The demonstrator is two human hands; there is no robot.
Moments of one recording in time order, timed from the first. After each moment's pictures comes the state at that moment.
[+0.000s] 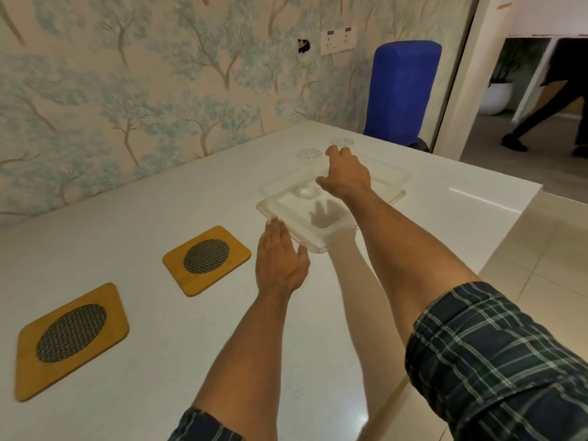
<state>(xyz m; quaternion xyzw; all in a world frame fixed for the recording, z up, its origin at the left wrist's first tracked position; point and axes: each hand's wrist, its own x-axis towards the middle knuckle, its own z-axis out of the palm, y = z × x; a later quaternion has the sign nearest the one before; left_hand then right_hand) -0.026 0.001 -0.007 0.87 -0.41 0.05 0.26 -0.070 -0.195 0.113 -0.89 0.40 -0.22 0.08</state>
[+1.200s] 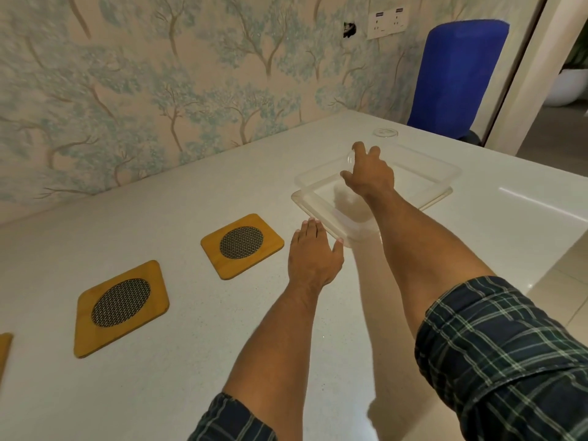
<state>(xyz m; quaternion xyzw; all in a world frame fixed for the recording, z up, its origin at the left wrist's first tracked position) -0.026 0.003 -0.005 0.89 -0.41 -0.01 0.19 -0.038 -0.187 0.091 -0.88 0.40 -0.22 0.10</state>
